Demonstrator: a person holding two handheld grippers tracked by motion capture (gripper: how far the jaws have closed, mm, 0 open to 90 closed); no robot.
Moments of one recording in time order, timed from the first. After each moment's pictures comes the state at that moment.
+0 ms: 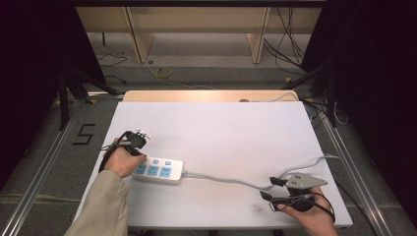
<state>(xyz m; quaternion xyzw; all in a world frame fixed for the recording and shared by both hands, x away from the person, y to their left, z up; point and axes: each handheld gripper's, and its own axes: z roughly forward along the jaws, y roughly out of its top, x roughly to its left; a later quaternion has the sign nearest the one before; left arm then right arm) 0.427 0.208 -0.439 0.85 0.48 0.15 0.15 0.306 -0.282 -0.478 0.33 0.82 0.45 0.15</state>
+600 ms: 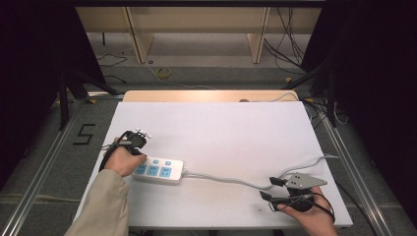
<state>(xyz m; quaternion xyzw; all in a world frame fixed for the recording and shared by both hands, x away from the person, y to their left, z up) 0.428 0.206 -0.440 0.85 0.48 0.15 0.15 0.306 -0.281 -0.478 0.32 0.82 0.44 0.15</state>
